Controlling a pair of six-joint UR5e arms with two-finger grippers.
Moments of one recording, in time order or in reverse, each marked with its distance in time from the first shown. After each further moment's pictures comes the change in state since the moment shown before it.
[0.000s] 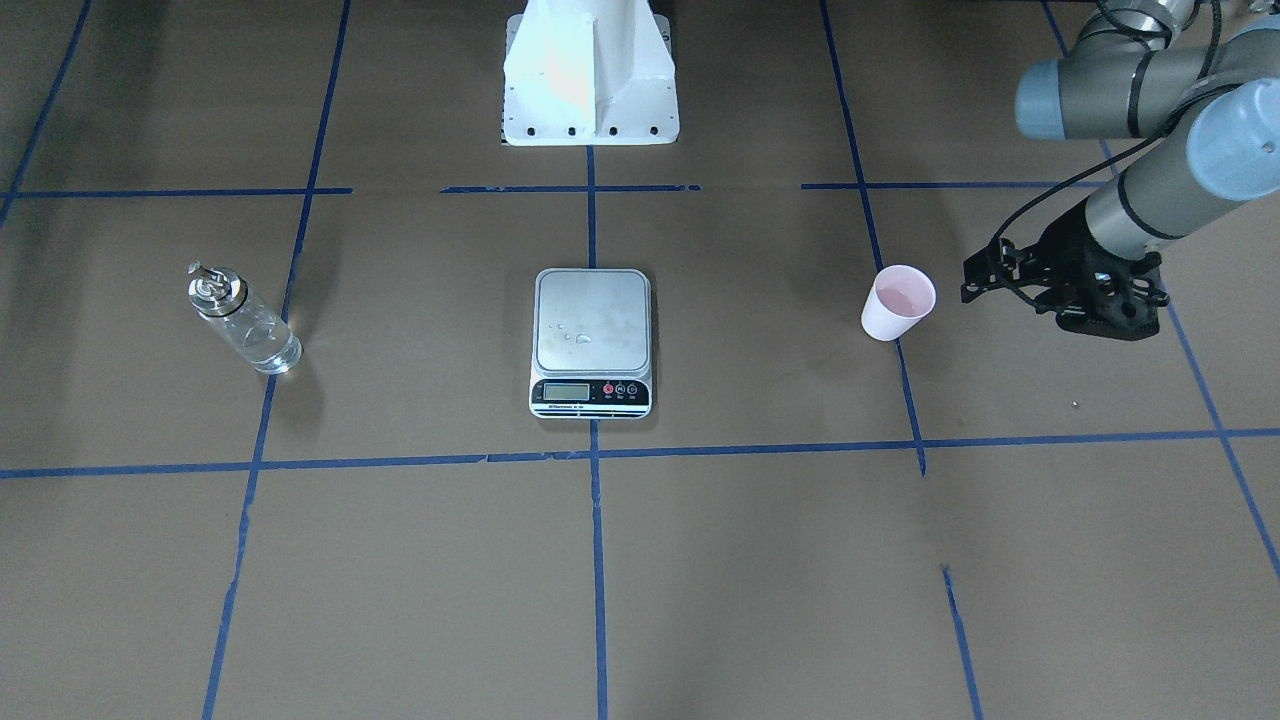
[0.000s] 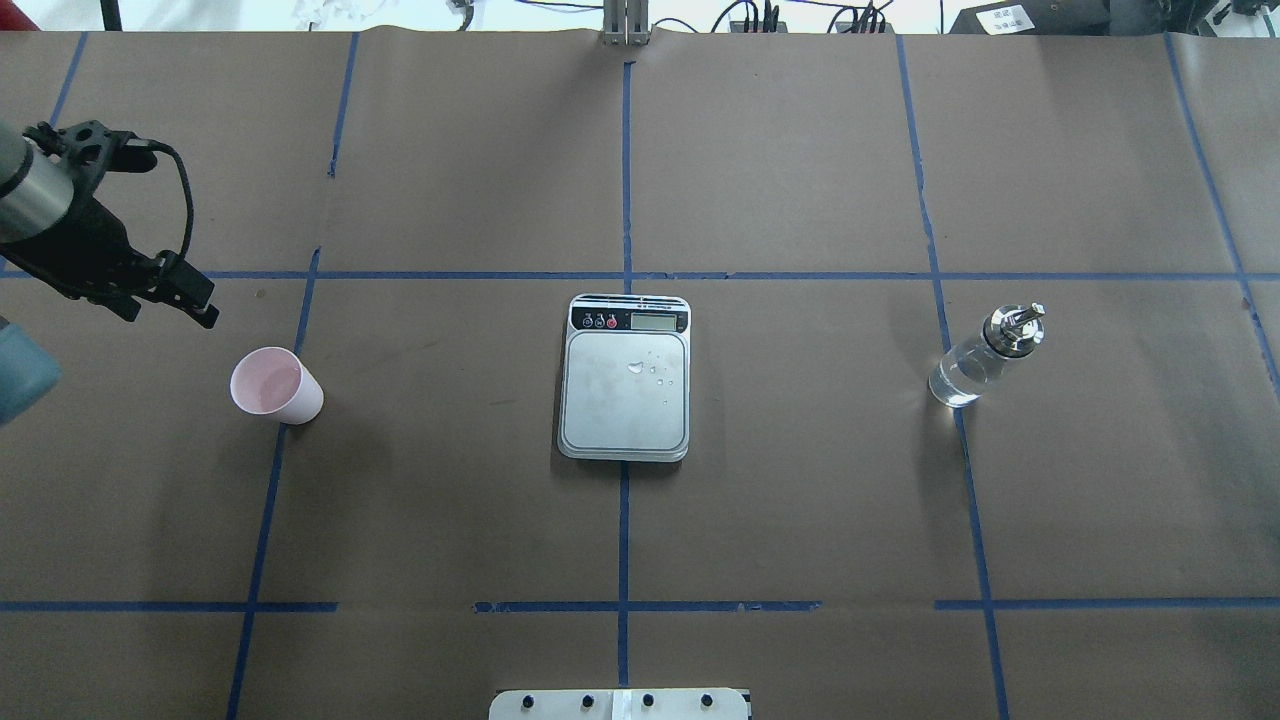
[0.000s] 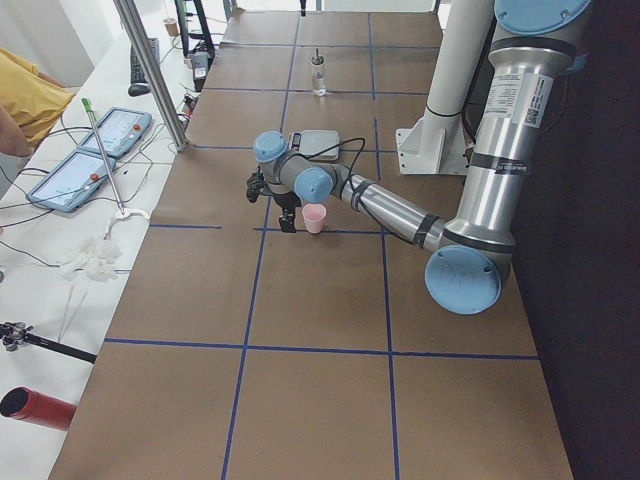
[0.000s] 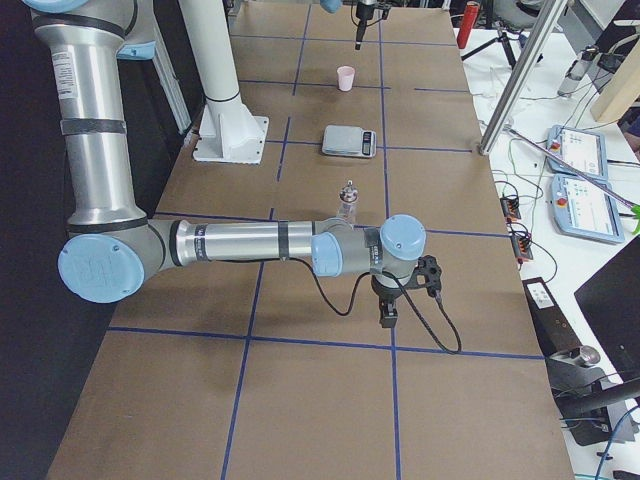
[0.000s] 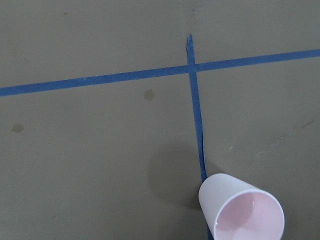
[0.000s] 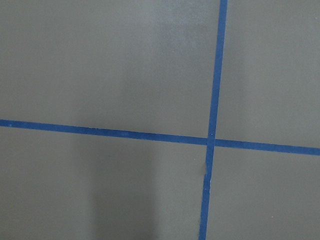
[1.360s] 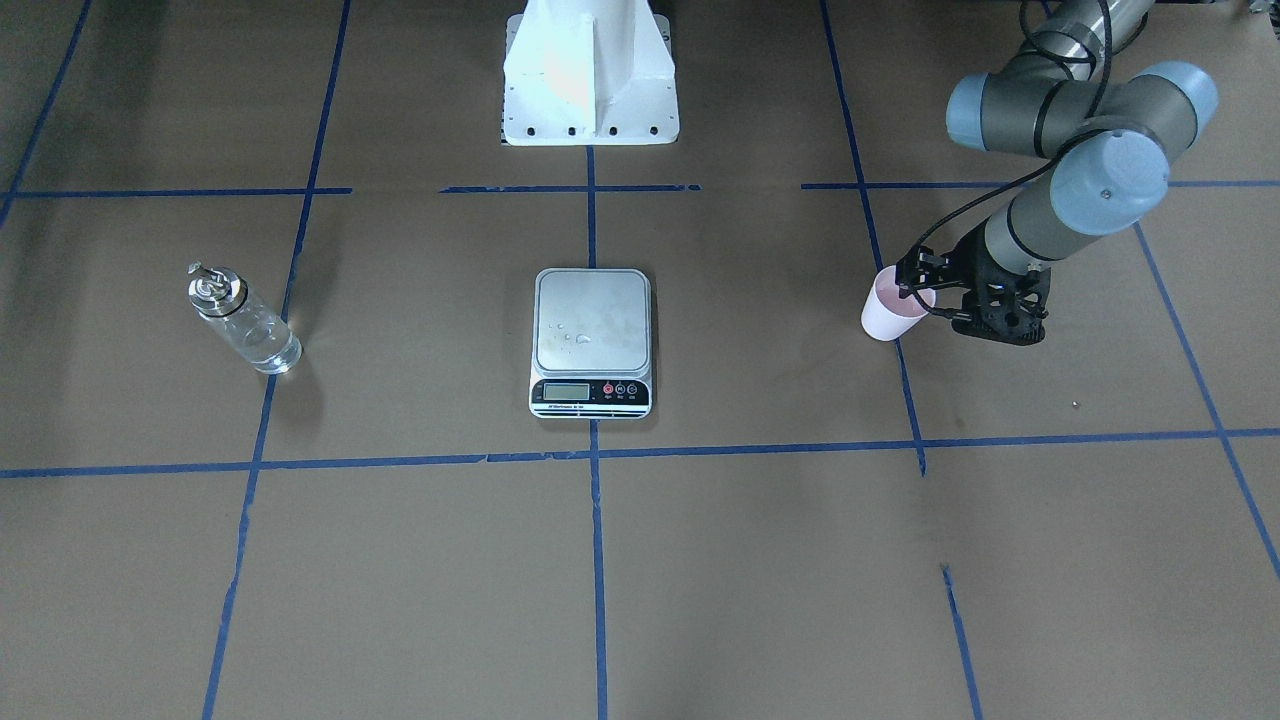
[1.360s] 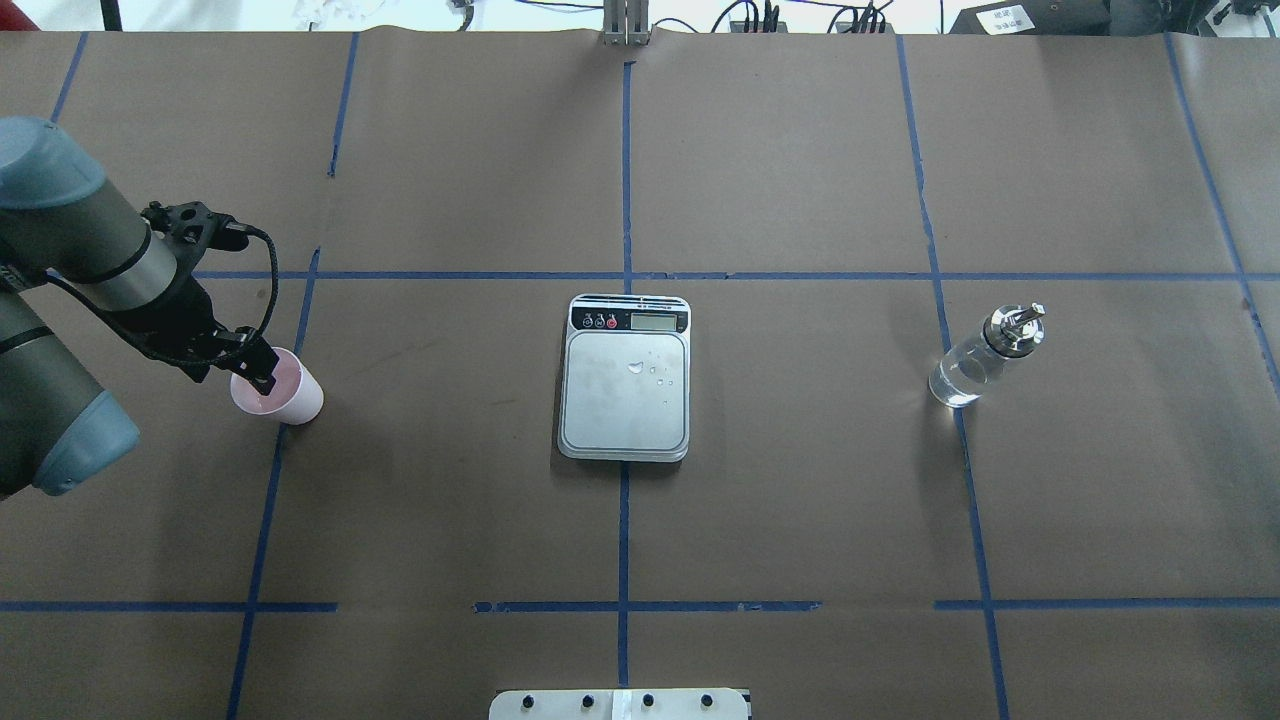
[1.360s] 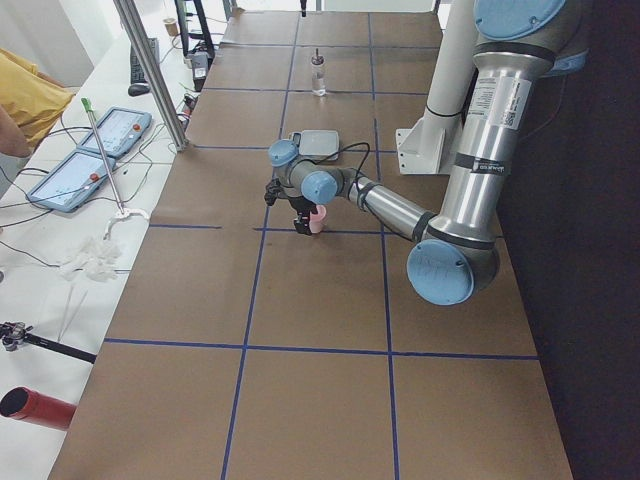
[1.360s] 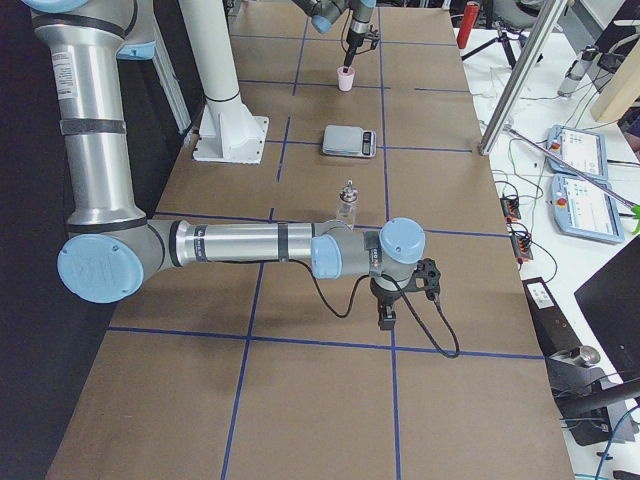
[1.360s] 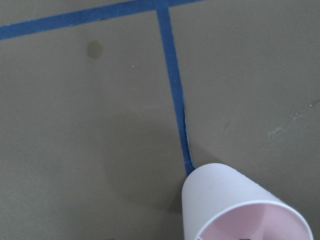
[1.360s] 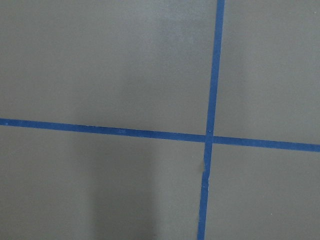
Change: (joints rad) left arm 0.139 -0.018 0.037 -0.004 0.031 -0.007; right arm 0.000 -0.001 -0.007 -0.002 0.002 -0.001
